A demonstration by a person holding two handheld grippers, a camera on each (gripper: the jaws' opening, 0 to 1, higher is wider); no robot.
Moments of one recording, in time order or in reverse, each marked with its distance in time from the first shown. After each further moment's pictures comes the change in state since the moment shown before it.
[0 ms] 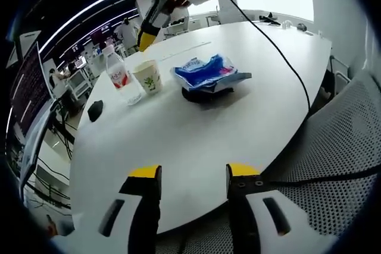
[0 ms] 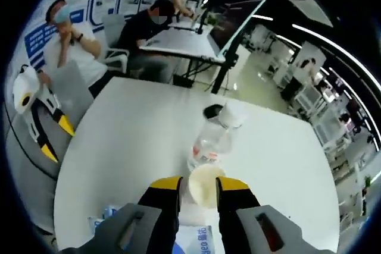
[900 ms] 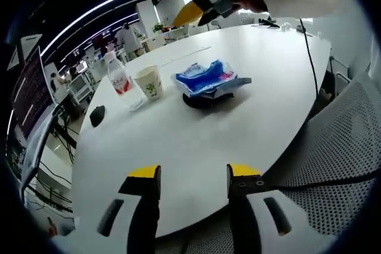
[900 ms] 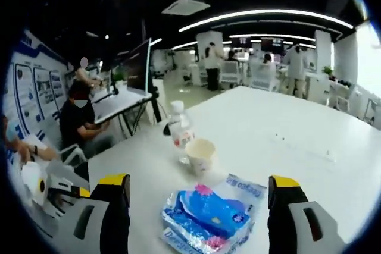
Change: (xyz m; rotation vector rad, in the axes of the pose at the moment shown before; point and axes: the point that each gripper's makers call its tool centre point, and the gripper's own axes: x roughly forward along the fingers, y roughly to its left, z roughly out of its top) left arm 0.003 0.000 0.004 0.010 -0.037 0.010; right arm -0.104 0.049 -0.057 0.721 -0.219 -0.348
